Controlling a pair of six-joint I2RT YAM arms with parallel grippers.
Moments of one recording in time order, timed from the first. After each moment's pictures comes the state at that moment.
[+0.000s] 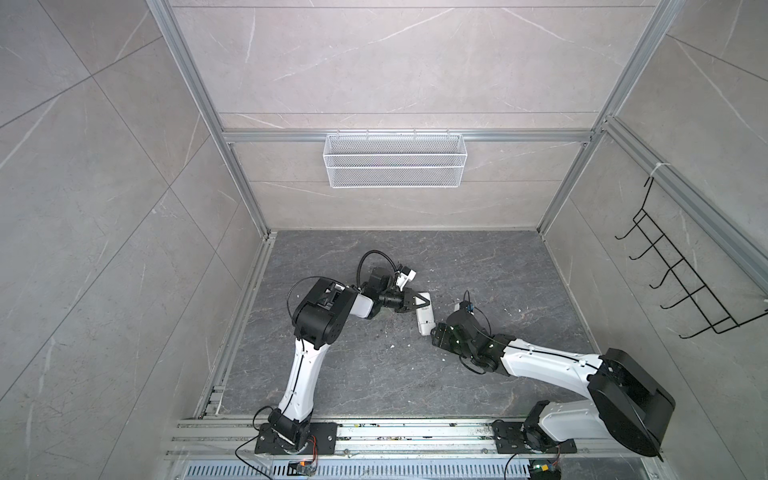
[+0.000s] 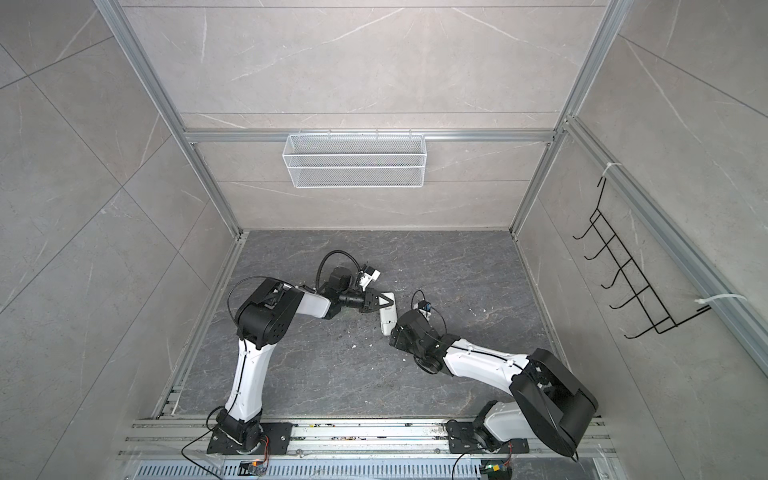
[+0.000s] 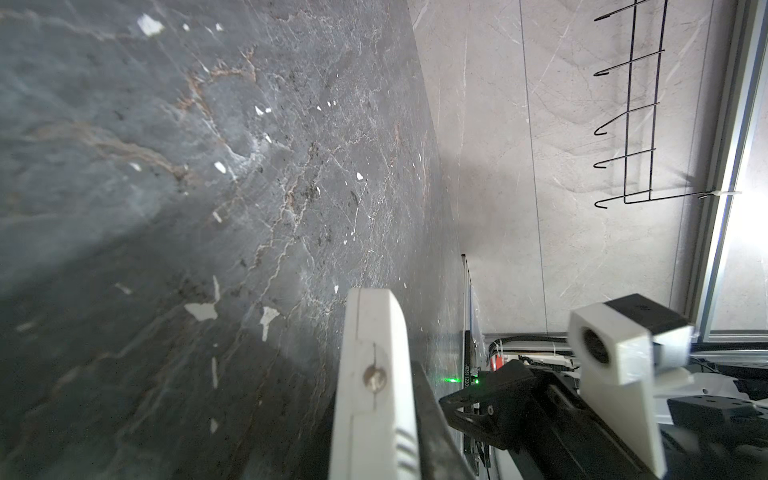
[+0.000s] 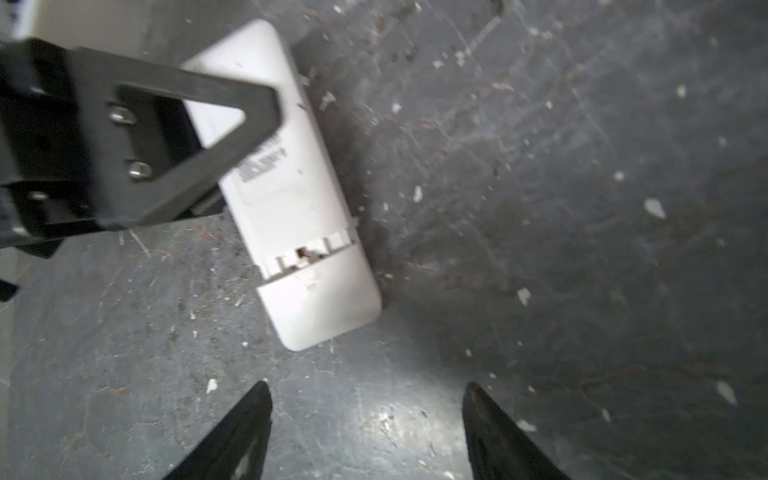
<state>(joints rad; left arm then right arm) -0.53 2.26 1.19 0.56 1.00 -0.76 0.75 1.38 0.56 -0.07 0.14 0.99</state>
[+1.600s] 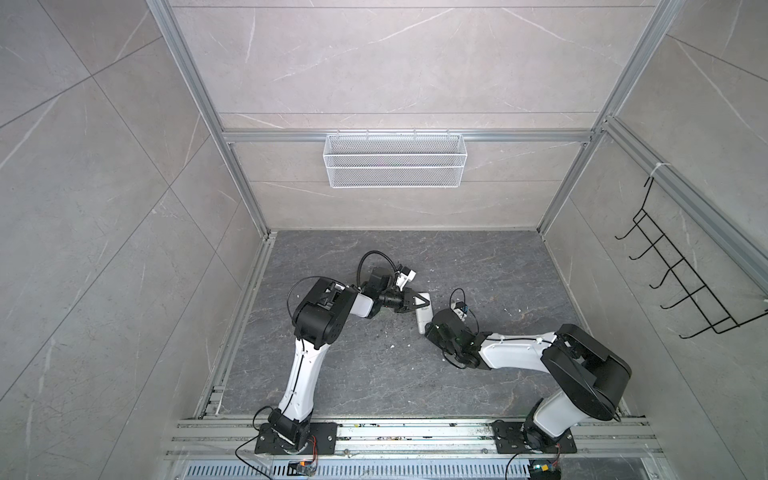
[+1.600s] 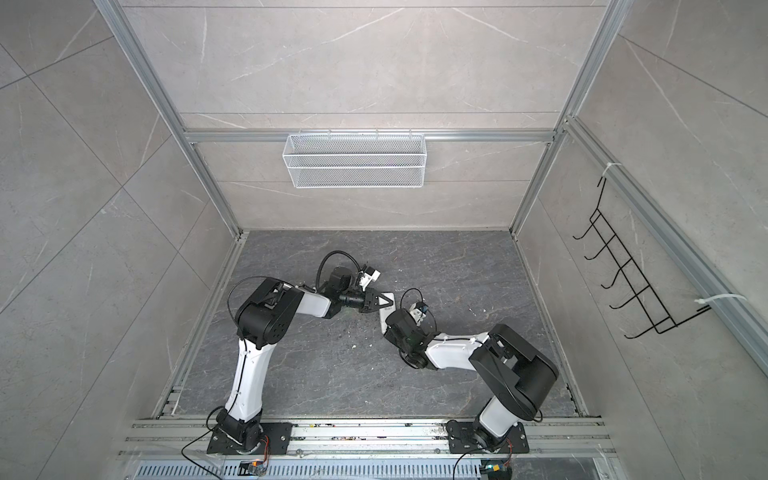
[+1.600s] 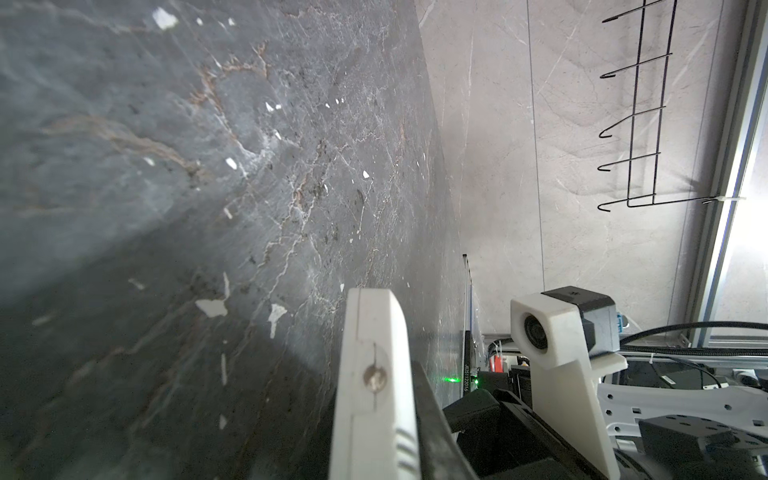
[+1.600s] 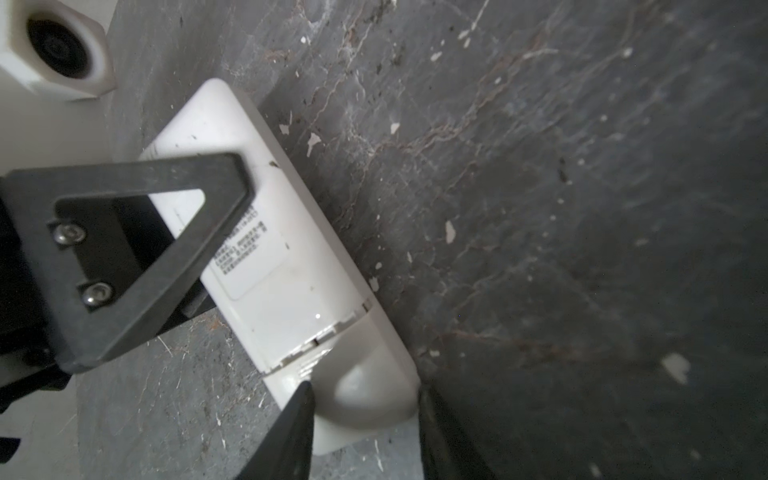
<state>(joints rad) -0.53 2.26 1.20 0.53 1.00 -0.76 0.78 1.62 0.62 0.17 0.23 1.23</state>
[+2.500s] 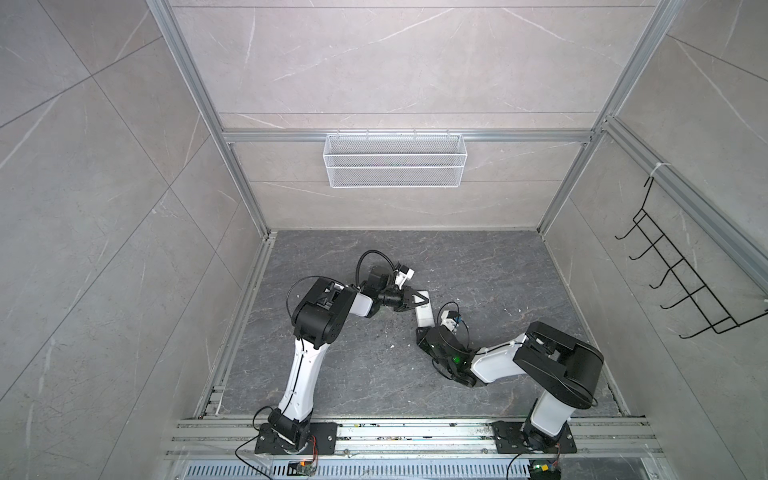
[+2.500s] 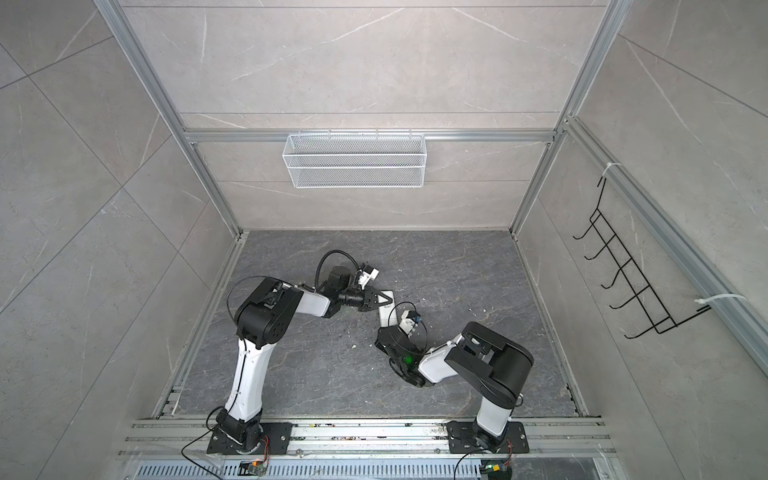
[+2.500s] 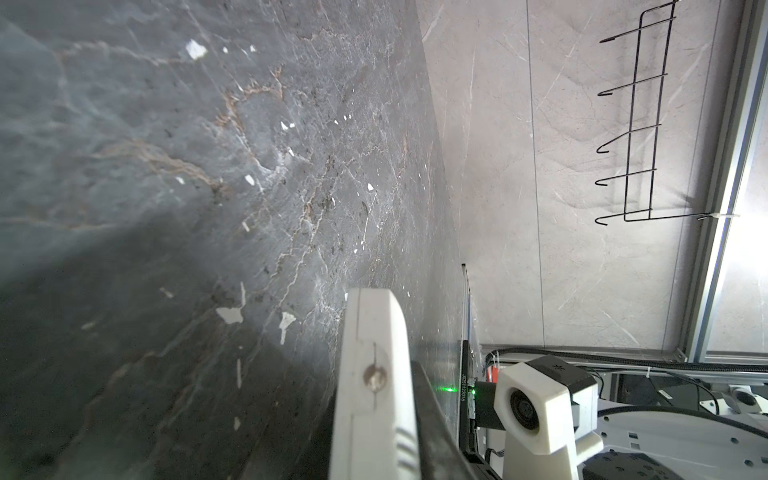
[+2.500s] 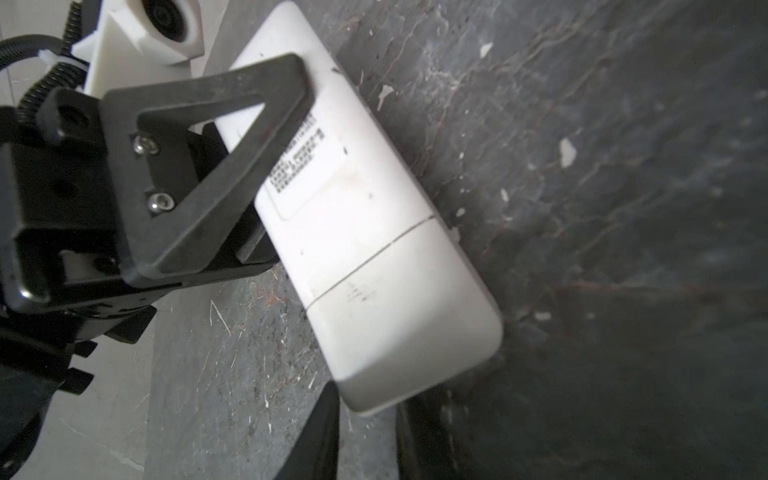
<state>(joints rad) -0.53 2.26 1.21 0.55 1.00 -0.80 0.90 1.75 0.51 0.63 0.35 1.28</state>
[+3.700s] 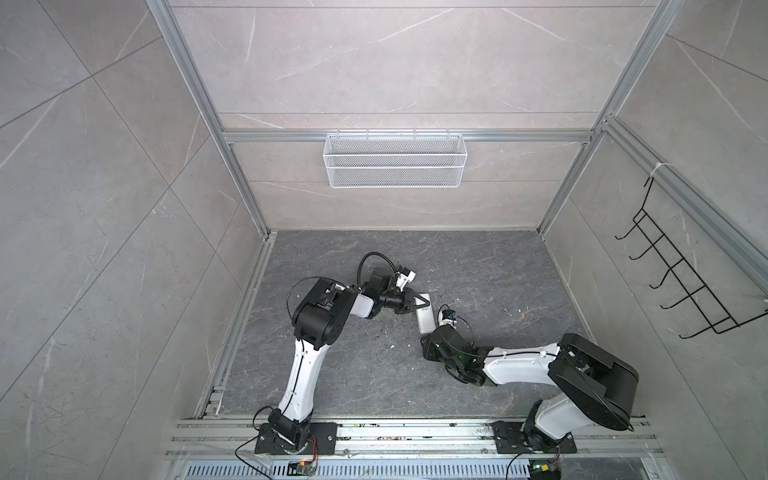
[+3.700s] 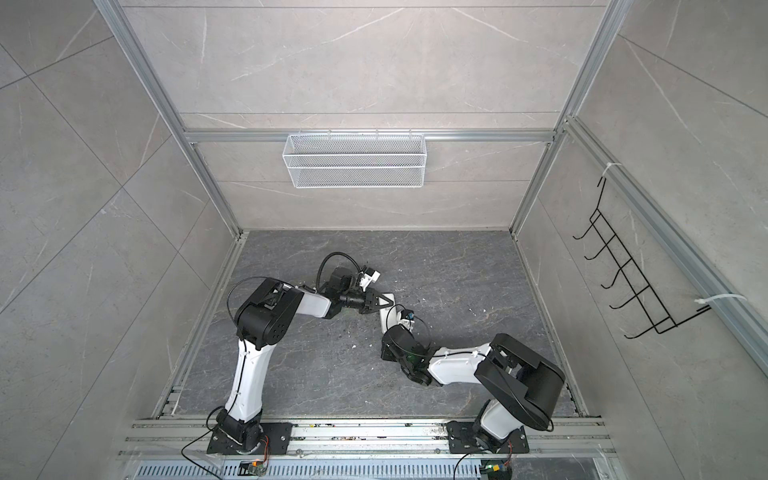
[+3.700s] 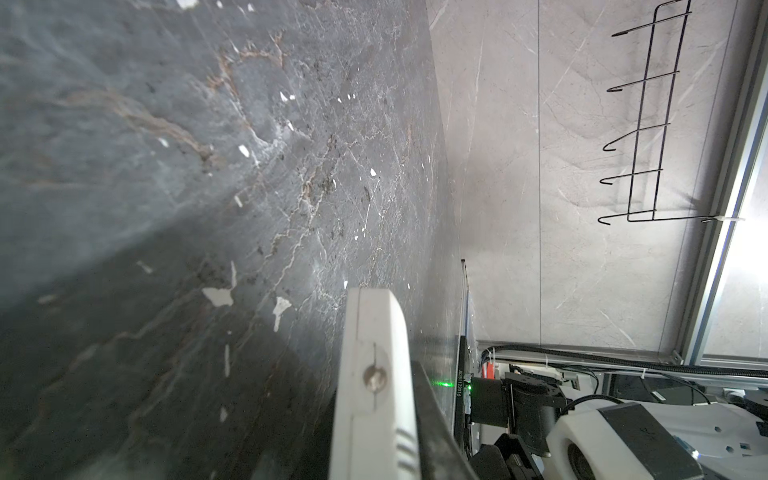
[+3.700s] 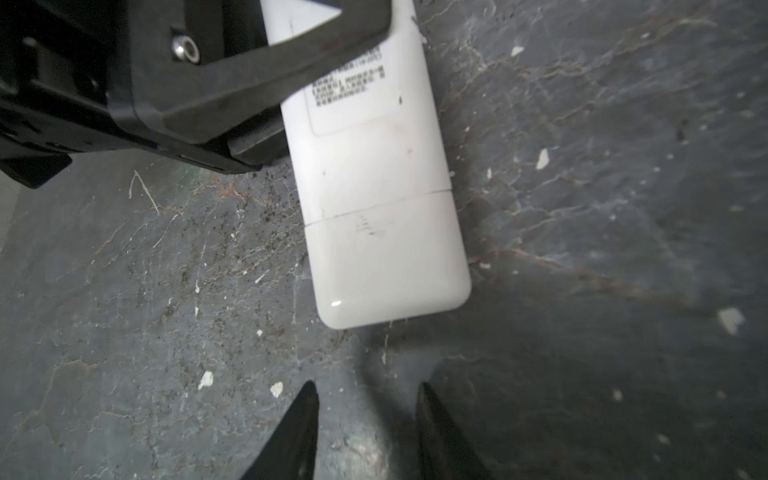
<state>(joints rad) -0.54 2.26 1.20 0.51 0.99 -0.80 0.89 1.56 0.52 0.25 0.25 0.90</state>
